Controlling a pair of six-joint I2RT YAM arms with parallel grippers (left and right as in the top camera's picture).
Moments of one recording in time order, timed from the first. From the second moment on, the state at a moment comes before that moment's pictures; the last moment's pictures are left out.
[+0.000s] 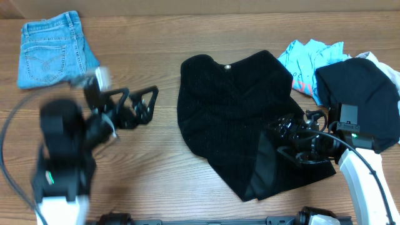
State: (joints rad) left arm 0.02 0.91 1.03 -0.55 0.55 -0.45; right arm -0.17 1.21 0.74 -0.85 -0.77 0.59
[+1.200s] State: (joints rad) left arm -0.28 2.31 1.99 -0.81 0.53 0.03; right arm -0.17 1.21 0.74 -0.90 -0.77 0.59
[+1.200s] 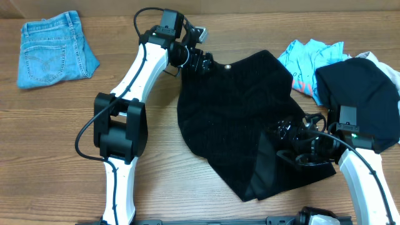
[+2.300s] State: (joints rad) left arm -0.24 2.31 1.99 -1.00 0.54 0.03; right arm 0.03 1.48 0.75 -0.53 -0.67 0.84
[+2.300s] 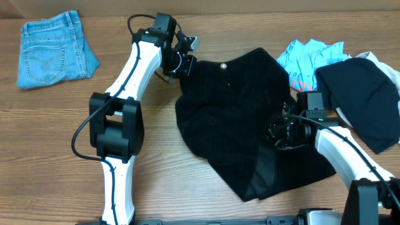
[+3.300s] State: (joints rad) left arm -0.13 1.45 2.08 -1.42 0.25 -0.21; right arm 0.03 0.95 1.51 -1.23 -0.39 0.68
